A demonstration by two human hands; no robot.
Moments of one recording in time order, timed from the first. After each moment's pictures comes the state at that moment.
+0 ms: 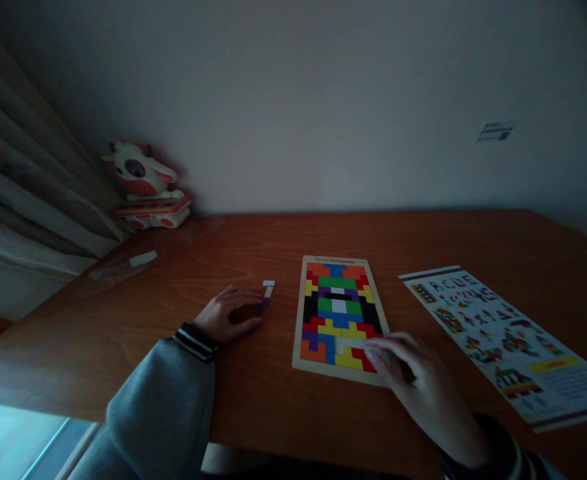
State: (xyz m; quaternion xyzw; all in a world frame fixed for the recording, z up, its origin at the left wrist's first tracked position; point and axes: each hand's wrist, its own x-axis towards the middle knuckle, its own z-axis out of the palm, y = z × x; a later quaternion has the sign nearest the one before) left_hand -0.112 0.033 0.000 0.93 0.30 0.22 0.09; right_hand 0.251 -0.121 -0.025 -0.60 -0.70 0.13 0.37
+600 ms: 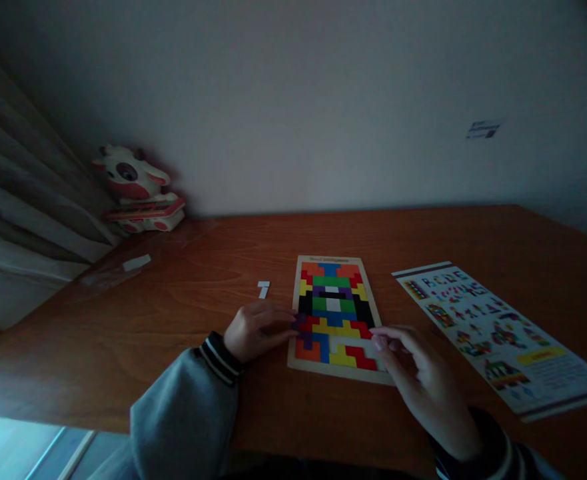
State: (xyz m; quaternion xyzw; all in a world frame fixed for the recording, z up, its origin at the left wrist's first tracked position) left_hand -0.037 0.000 0.002 0.91 0.19 0.35 0.13; right_hand 0.249 -0.123 -0.020 -0.63 -0.62 0.14 0.45
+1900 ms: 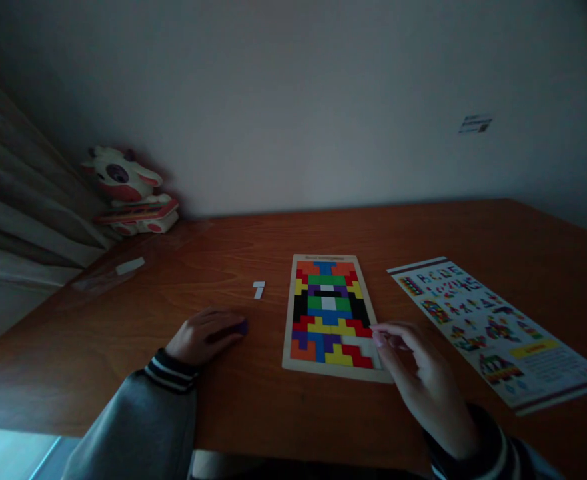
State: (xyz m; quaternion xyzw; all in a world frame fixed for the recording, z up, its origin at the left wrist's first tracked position) left_hand -0.137 0.010 -0.013 0.93 0.27 0.25 0.01; right_hand 0.251 -0.126 -0.021 -0.63 -0.60 0.14 0.48
